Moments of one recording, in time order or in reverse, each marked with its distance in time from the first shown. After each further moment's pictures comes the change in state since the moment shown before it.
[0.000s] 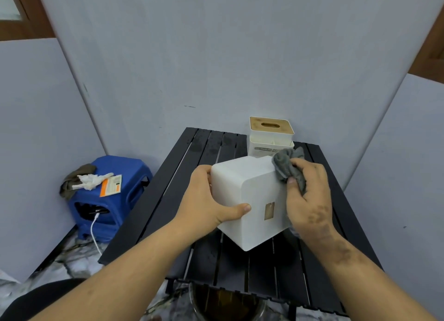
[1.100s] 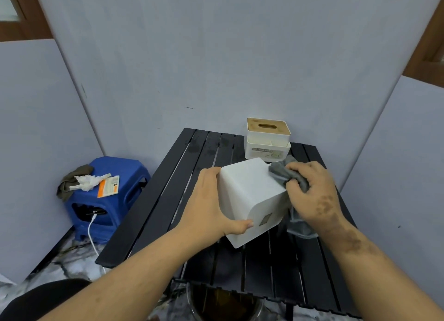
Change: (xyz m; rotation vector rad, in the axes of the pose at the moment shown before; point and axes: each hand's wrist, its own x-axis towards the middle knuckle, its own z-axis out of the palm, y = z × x) left_hand -0.009 -0.003 0.013 0.193 -0.050 0.187; right_hand 0.022 0.005 -0.024 -0.241 -0.200 0.076
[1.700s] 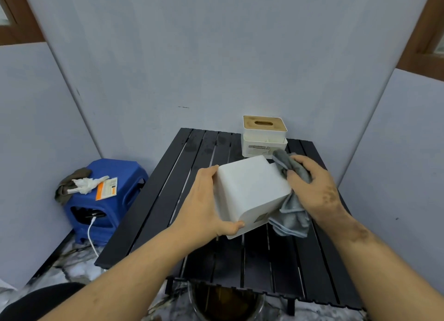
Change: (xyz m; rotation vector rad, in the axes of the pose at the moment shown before) left_hand 0.000 -0.009 -0.004 0.025 -0.092 0.016; right_hand 0.000 0.012 -0.003 0.405 -0.063 0.138
